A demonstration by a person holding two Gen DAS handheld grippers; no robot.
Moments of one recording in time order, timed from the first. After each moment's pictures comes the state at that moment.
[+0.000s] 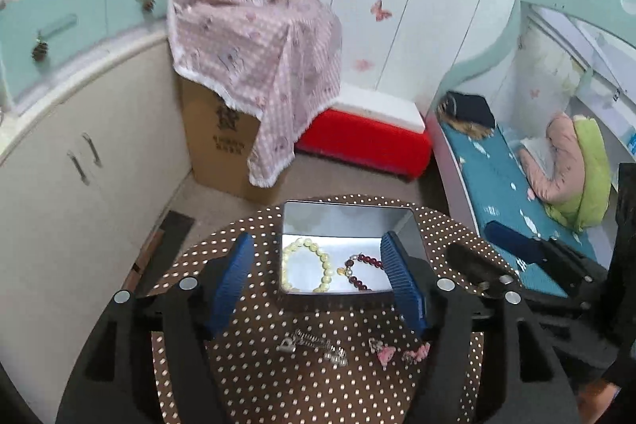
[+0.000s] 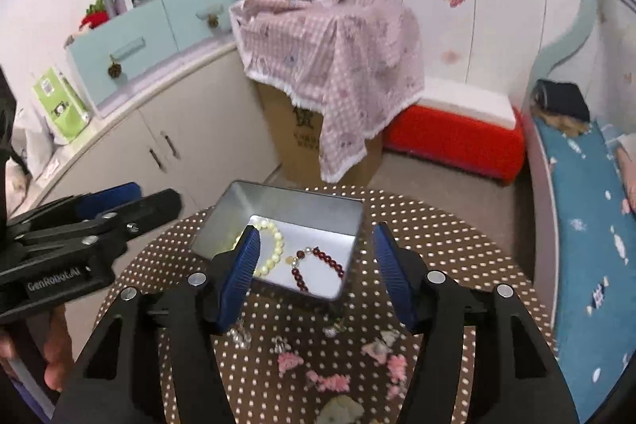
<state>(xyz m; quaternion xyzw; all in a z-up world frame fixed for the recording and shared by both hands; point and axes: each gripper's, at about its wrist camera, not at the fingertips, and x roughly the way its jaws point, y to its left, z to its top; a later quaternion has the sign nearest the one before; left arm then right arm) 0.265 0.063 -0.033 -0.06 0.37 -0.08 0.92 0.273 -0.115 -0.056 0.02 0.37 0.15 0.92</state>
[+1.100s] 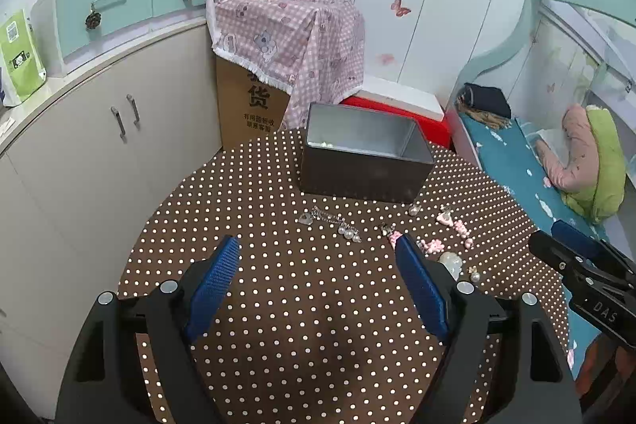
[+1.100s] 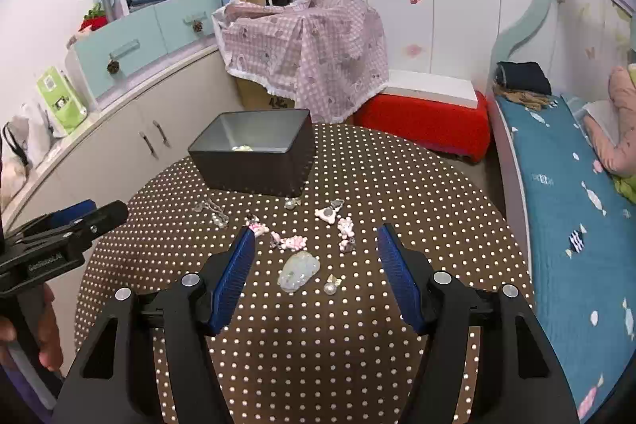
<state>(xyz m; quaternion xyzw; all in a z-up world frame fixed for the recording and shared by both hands) 0.149 0.055 -0.080 -0.05 0.38 -0.03 0.92 0.147 -0.172 -0.091 0.03 0.37 0.11 0.92</state>
